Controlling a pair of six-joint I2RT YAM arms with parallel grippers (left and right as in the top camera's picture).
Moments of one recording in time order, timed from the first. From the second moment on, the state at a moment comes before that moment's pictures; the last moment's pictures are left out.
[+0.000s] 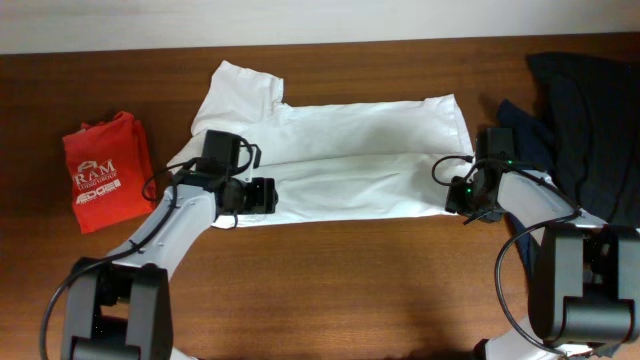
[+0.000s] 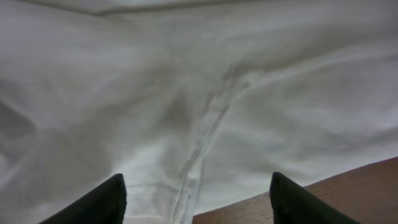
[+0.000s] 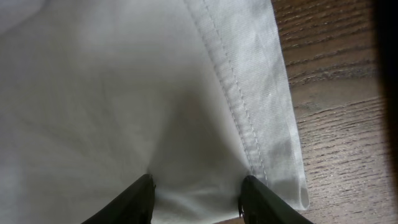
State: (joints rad) left arm -0.21 1.70 1.01 -0.53 0.20 -0.17; right arm -0.09 1.77 0.98 -0.59 -0.02 0.23
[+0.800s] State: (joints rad) left arm -0.25 1.79 1.22 -0.67 0.05 -0.15; right arm -0.09 1.77 0.98 -0.59 -0.02 0.23
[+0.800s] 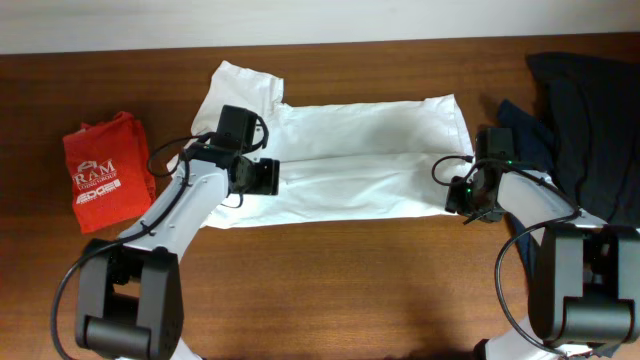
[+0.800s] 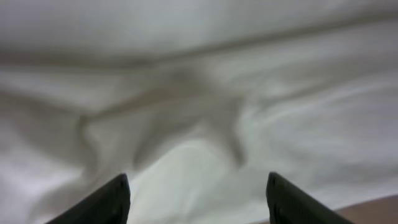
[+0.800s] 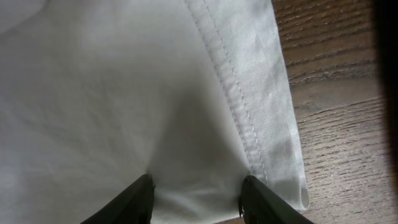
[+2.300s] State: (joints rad) left arm 0.25 1.60 0.95 -1.03 -0.14 -0.46; right arm -0.09 1.77 0.96 -1.05 0.07 0.29
